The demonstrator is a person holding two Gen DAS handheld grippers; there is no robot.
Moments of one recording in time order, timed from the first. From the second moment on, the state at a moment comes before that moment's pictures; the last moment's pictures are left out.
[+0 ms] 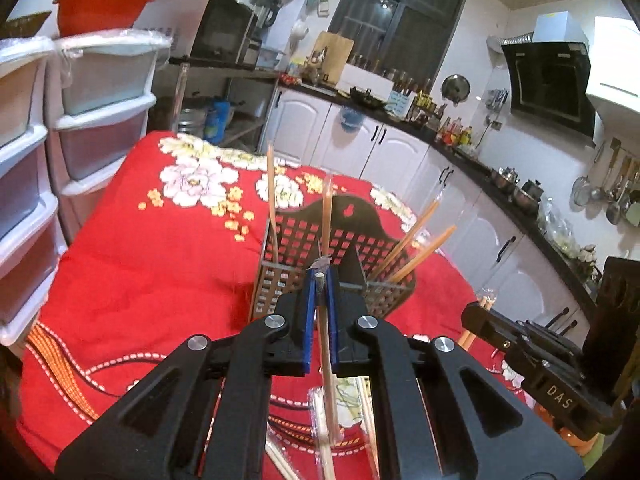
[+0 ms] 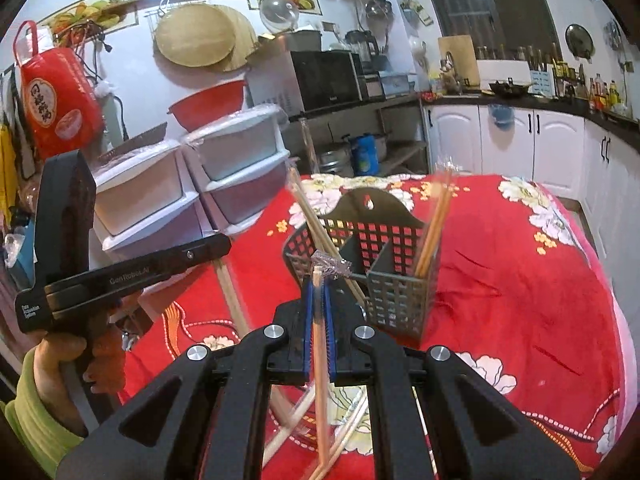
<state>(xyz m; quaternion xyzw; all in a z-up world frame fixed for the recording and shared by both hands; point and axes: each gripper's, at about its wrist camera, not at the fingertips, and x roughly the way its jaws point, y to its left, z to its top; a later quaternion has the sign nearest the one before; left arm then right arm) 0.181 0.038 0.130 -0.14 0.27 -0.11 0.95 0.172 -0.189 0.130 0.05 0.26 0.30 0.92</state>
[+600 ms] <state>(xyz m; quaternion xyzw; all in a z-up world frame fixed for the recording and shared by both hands) 0.179 0.043 0.203 -0.12 0.19 -0.13 0.97 0.181 -0.182 0.177 0.05 0.20 0.30 0.93</state>
